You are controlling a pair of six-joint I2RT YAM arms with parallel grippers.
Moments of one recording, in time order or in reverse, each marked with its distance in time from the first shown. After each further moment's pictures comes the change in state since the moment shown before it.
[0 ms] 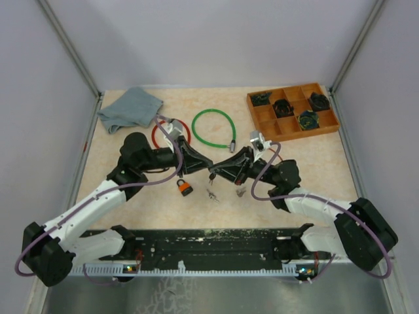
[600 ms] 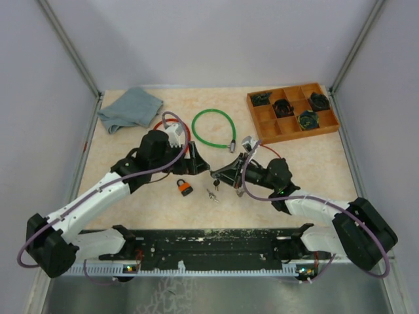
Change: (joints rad) left arm -0.018 0.062 0.107 -0.616 -0.579 -0.175; right arm -0.014 0.005 -0.048 -0.296 0.092 -0.073
